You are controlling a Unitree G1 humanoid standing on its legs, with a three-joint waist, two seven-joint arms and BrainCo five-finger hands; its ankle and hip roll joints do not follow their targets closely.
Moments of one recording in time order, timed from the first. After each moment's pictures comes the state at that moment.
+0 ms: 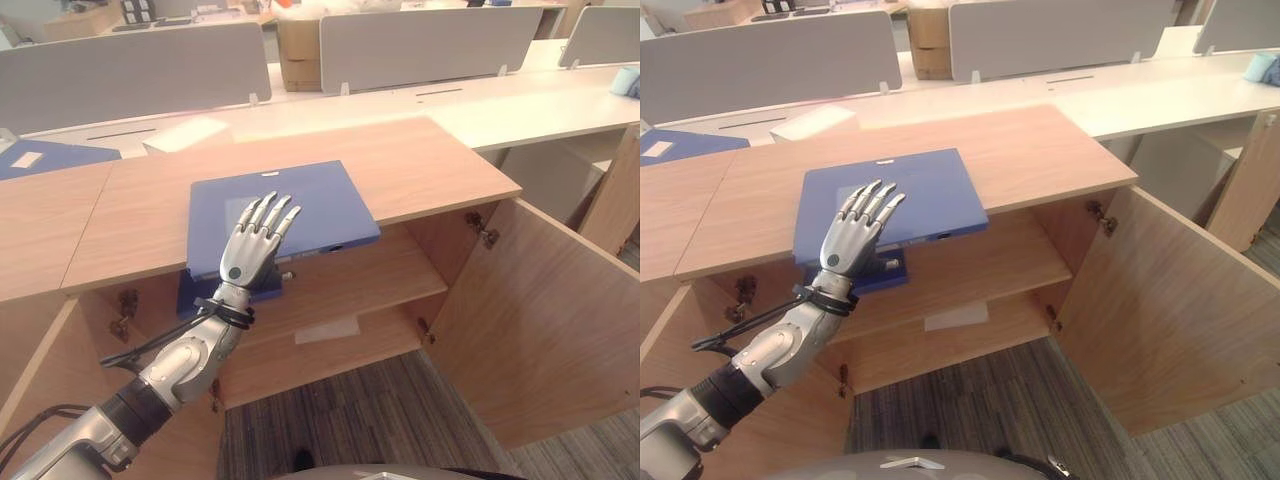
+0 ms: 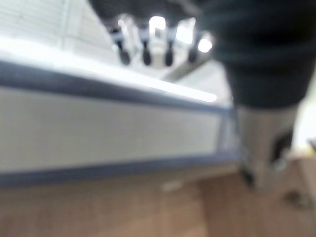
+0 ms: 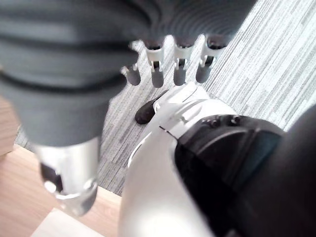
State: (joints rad) left arm -0.28 0.69 -0.65 -0.04 0.80 0.21 0.38; right arm 0.06 -0.24 0.15 1.22 0.91 0.46 0.23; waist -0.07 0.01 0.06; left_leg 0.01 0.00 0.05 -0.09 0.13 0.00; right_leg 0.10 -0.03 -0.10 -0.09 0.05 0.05
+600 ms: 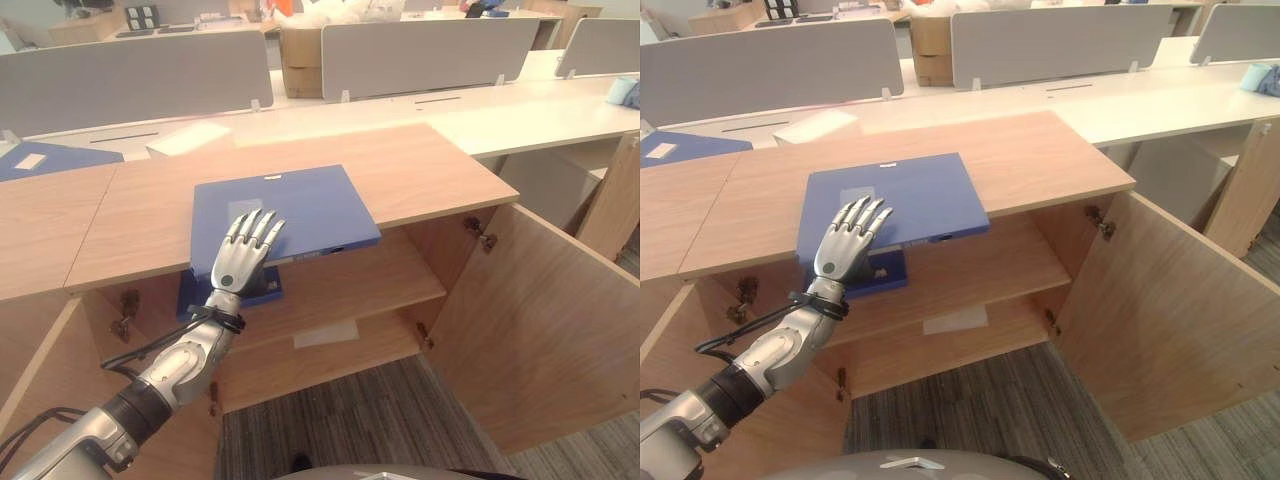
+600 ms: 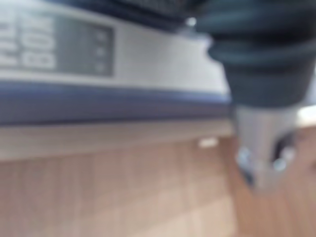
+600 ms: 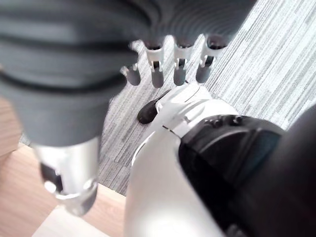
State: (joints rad) left arm -0.28 0.69 -0.67 0.08 0.80 0.24 0.39; right arm 0.07 -0.24 0.15 1.21 0.91 0.46 0.23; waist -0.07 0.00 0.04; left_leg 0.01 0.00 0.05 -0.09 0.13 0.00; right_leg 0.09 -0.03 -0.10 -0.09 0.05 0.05
